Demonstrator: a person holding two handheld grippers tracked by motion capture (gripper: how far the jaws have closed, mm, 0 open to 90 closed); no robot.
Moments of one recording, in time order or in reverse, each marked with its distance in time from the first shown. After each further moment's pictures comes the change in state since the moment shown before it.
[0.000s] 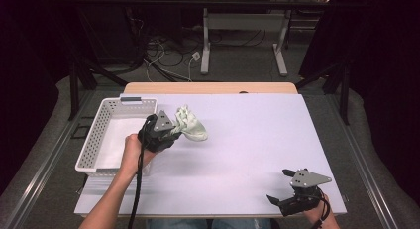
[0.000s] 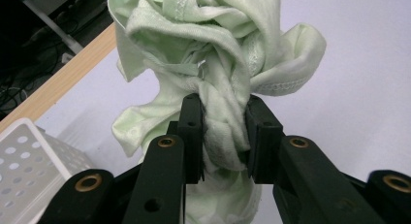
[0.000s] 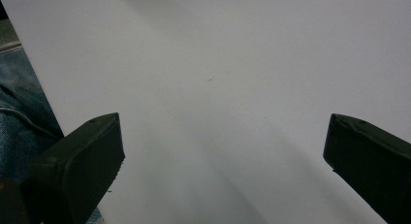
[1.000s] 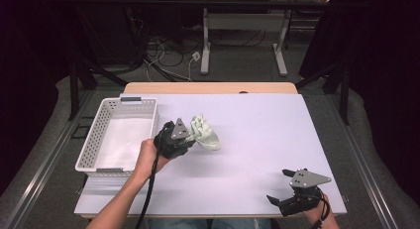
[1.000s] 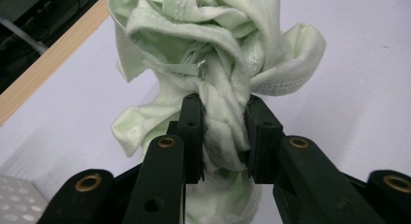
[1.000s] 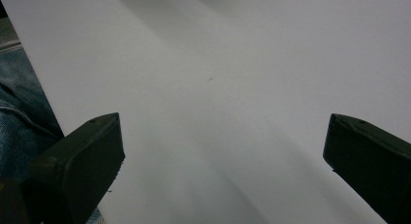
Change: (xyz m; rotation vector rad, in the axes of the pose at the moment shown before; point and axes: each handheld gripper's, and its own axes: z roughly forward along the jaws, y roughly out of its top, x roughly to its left) left arm -0.029 0.007 0.028 0.018 -0.075 0.058; right arm 0.001 0.000 0.001 -0.004 -0.004 -0.002
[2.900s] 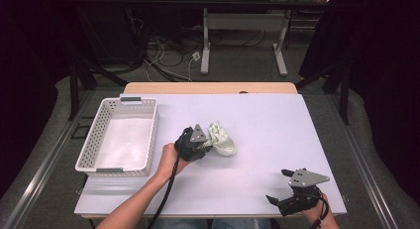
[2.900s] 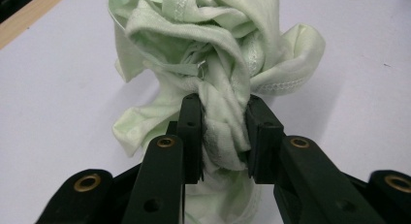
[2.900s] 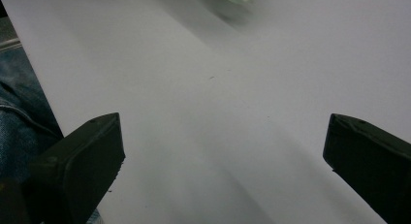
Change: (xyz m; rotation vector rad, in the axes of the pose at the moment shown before) left arm -0.016 -0.001 0.068 -0.037 -0.085 -0.049; right arm 0.000 0.000 0.003 0.008 0.004 0.000
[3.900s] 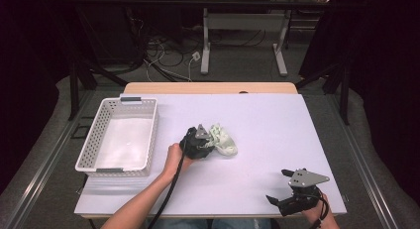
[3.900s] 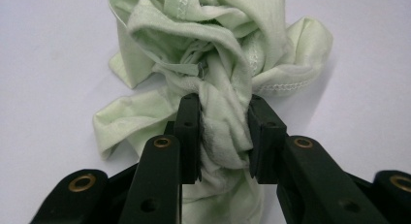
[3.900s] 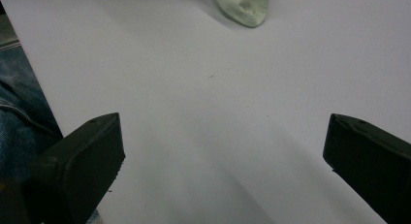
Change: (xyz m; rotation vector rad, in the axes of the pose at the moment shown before) left arm 0.012 -0.010 0.039 0.054 -0.014 -0.072; right arm 0.000 0.000 0.000 0.001 0.000 0.000
